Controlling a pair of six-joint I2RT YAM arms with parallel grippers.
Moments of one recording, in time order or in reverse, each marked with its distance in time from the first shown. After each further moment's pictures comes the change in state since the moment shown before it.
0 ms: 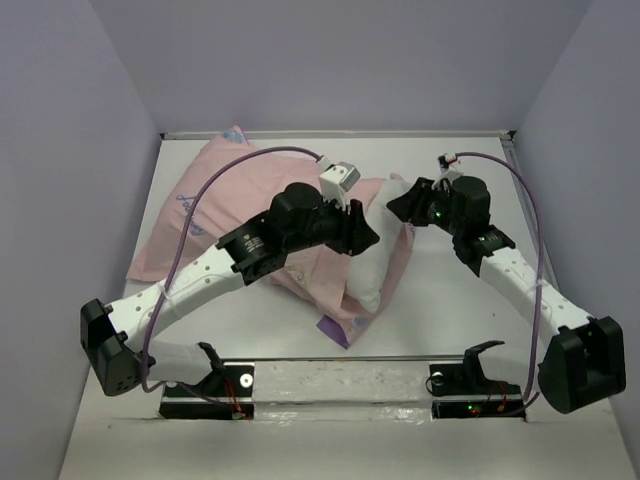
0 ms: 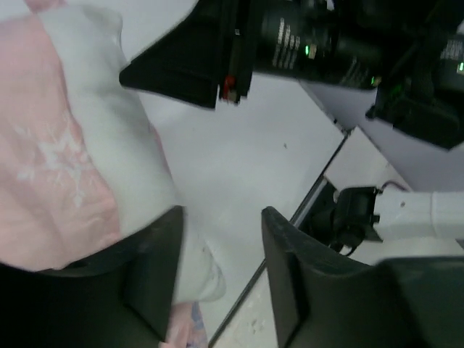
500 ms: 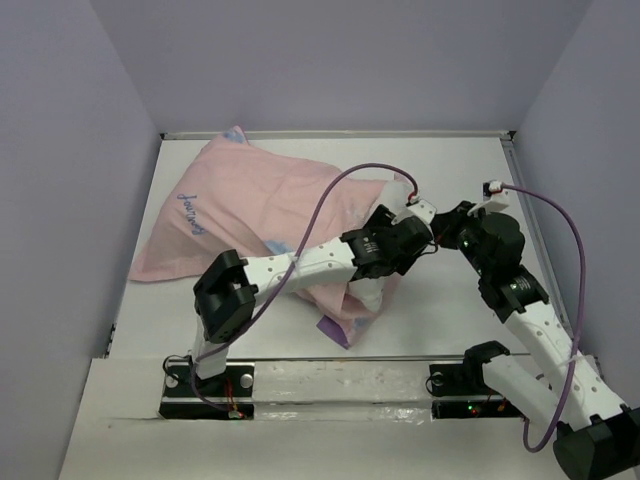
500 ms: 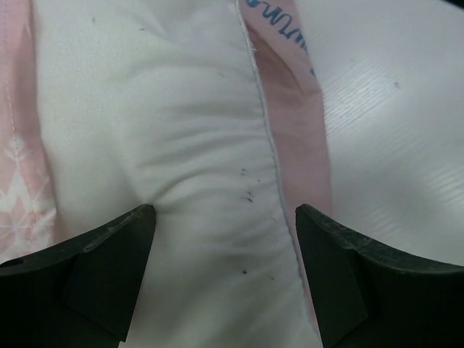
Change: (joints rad) left arm -0.234 0.623 0.450 -0.280 -0.712 0.238; right arm 0.000 -0.435 -0.146 -0.172 0.337 0.007
